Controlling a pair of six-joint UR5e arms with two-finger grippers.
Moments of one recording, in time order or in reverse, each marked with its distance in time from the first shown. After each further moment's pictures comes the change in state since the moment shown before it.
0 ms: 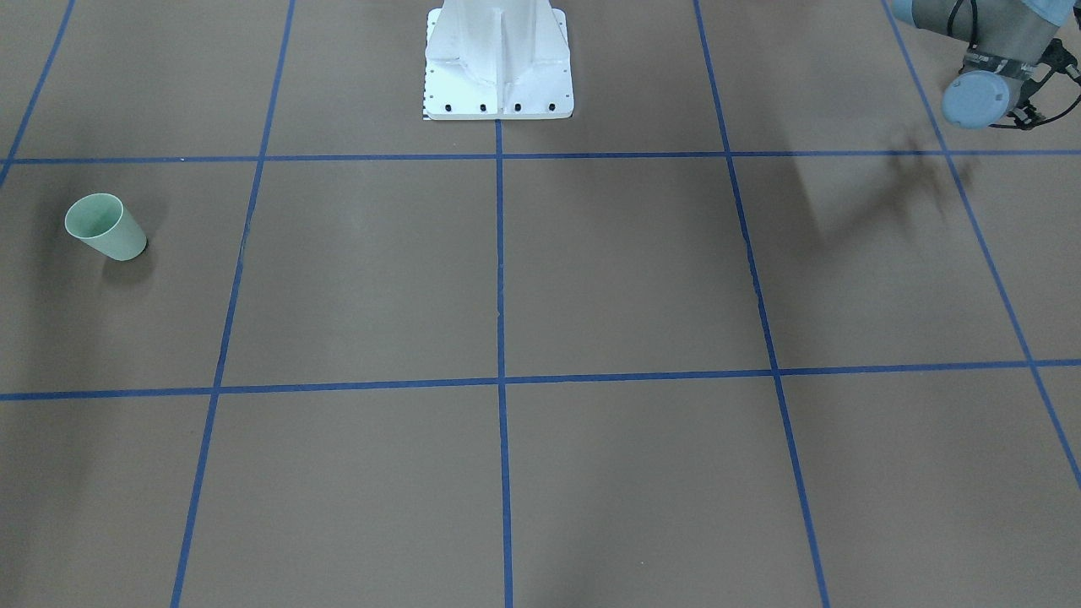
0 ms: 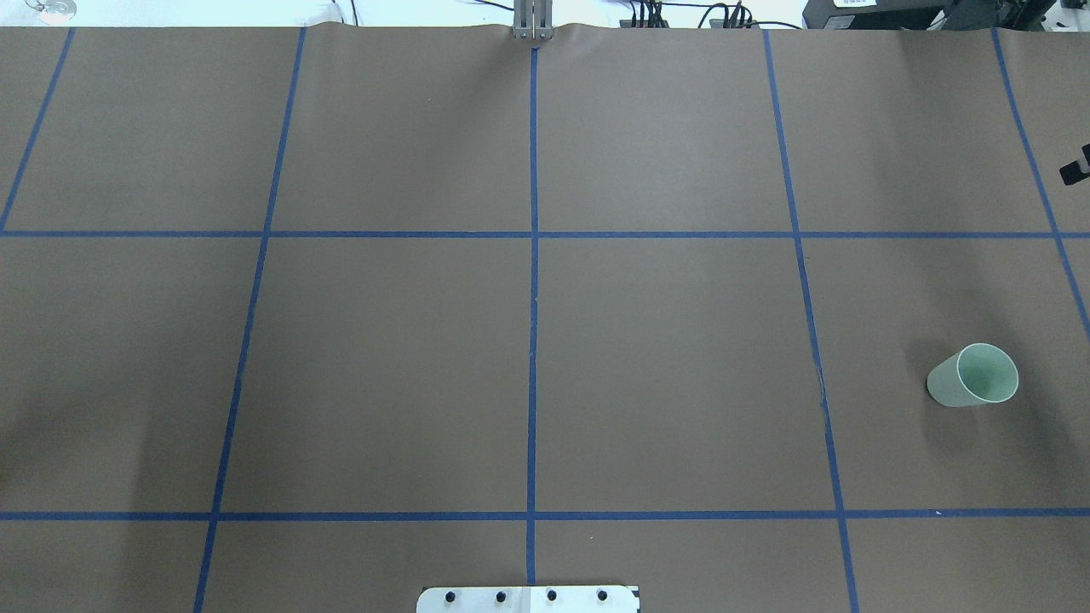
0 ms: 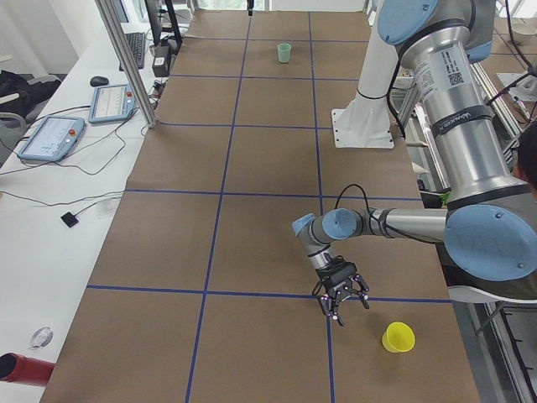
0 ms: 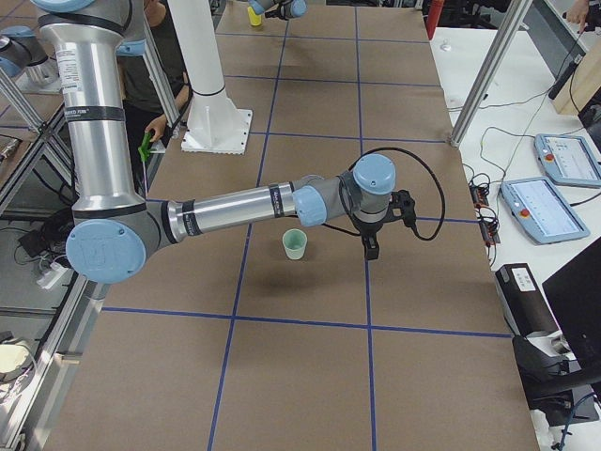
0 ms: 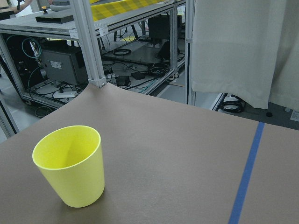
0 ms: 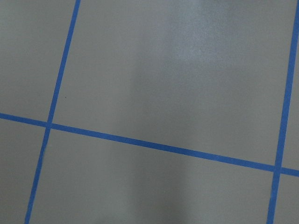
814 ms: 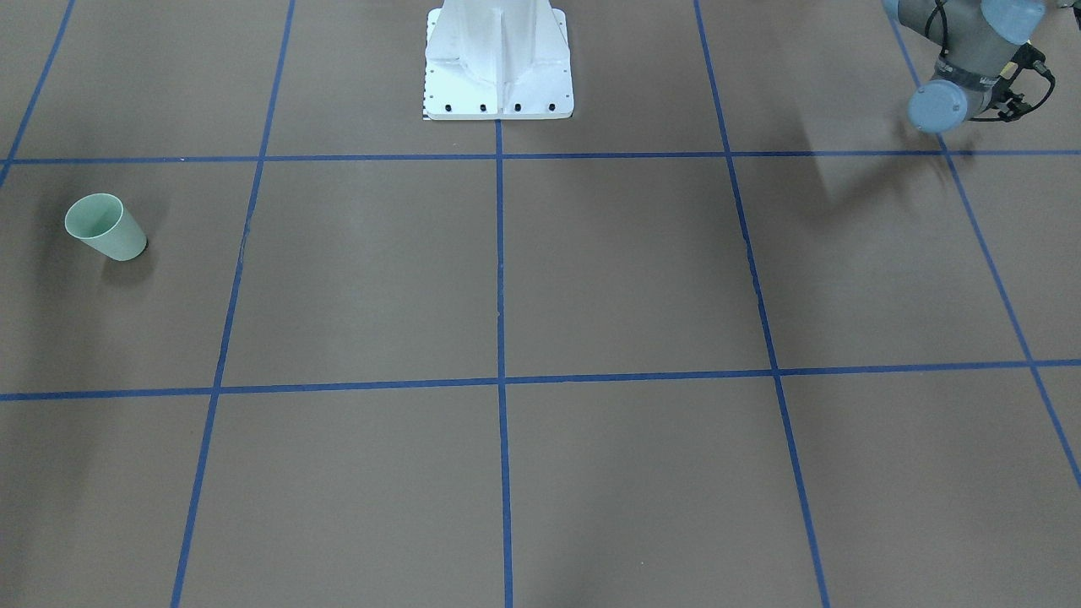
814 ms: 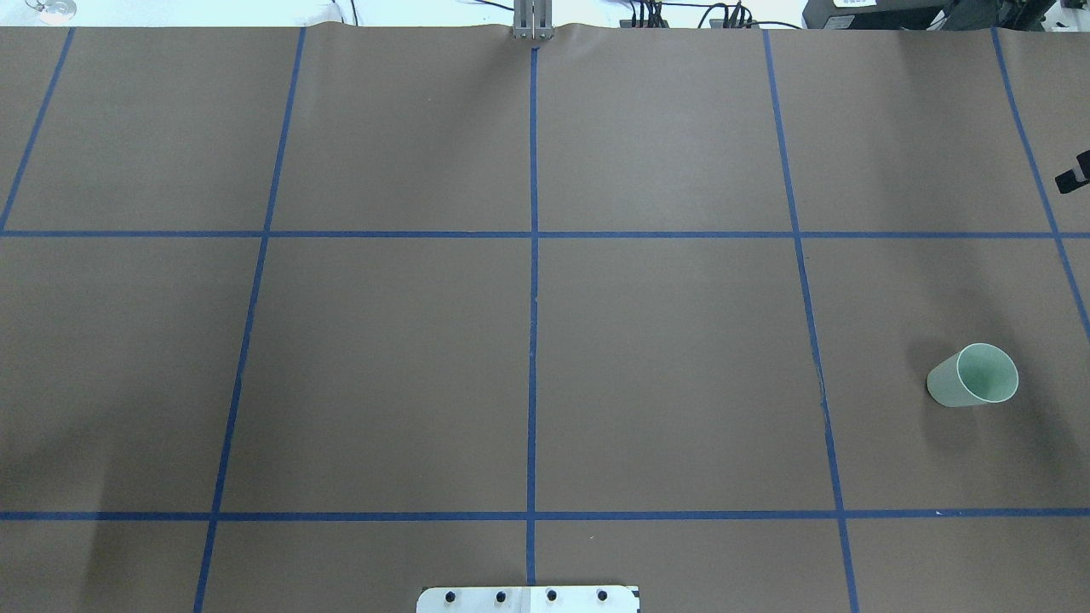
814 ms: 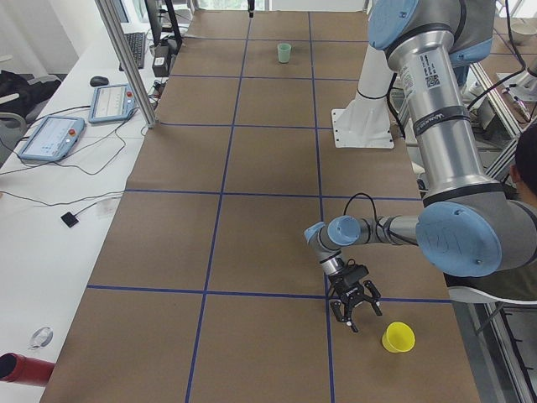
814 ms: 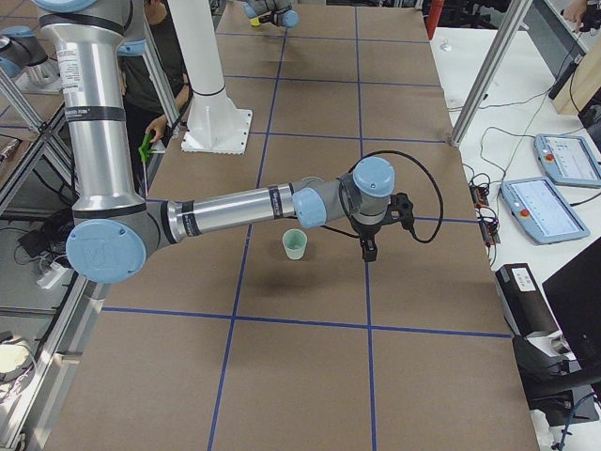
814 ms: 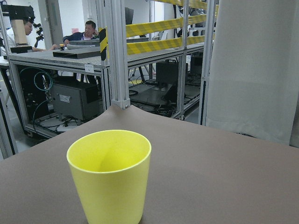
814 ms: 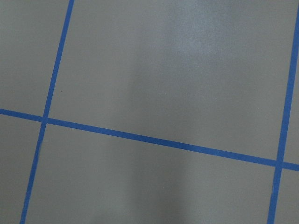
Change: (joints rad) left arm 0.149 0.001 0.065 -0.003 -0.018 -0.188; right arm -0.010 -0.003 -0.004 0.000 -0.004 0.001
